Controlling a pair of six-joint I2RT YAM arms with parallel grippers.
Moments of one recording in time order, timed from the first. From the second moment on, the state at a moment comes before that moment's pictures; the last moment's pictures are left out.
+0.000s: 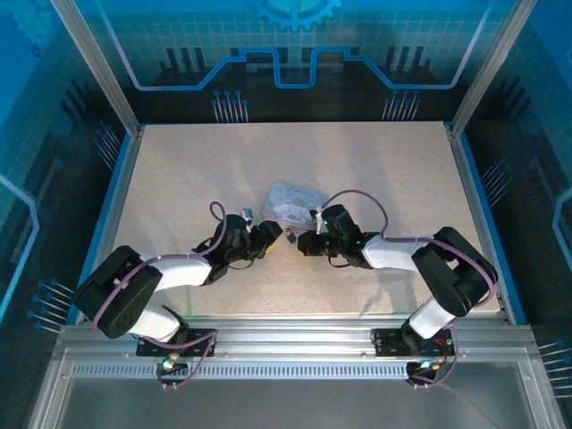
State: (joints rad) left arm -0.57 1.46 0.43 0.53 0.24 -1.34; right arm 0.67 1.60 0.65 0.21 -0.32 0.72
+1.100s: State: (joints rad) left arm -0.63 1.75 0.43 0.87 0.21 -1.49; right arm 0.67 1.61 0.68 0.16 -0.34 0.77
